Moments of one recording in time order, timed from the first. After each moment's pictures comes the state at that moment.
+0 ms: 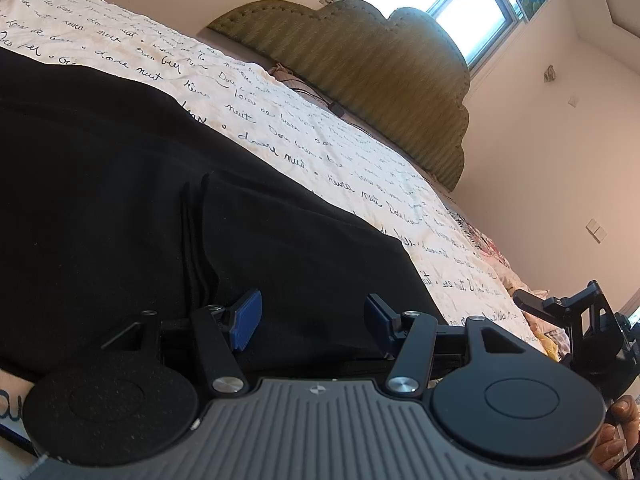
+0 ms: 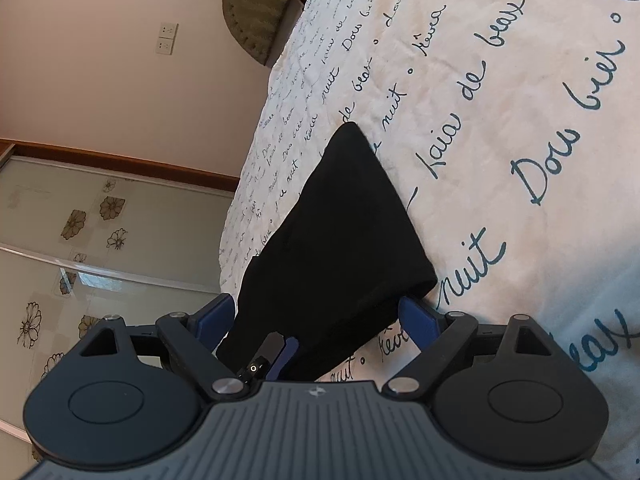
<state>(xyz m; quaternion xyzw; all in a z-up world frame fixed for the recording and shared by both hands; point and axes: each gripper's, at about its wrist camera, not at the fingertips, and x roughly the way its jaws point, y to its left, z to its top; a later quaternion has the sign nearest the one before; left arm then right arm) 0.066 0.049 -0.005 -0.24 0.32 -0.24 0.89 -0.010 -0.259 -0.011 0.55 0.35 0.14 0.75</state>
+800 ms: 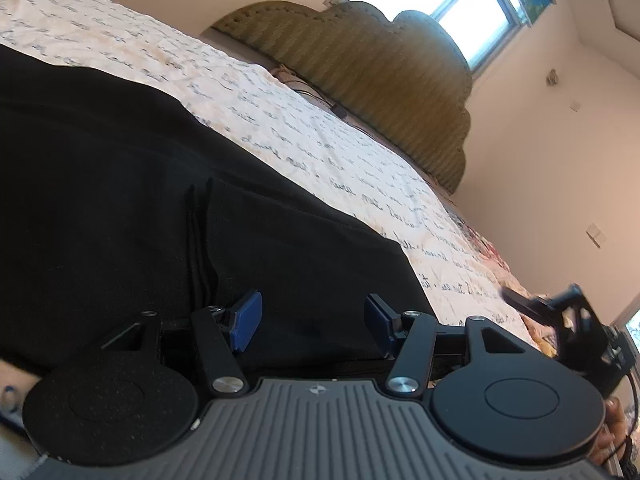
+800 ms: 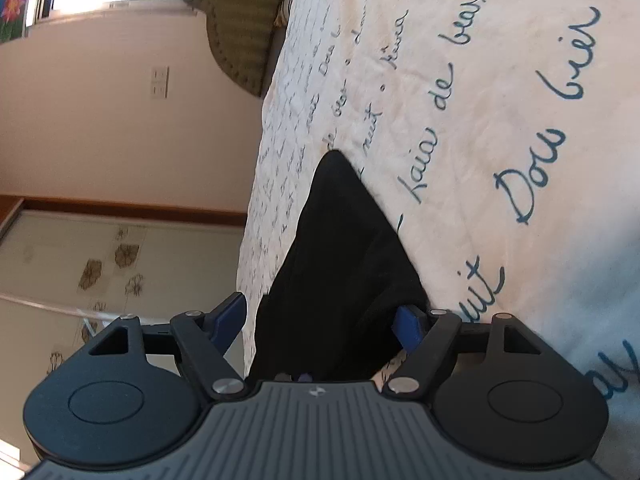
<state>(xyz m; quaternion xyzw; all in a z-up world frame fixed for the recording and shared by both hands) 0.061 0.061 0.003 -0.24 0.32 -0.22 0.89 -0.009 -0.265 -0.022 0.60 0.33 0.14 0.72</state>
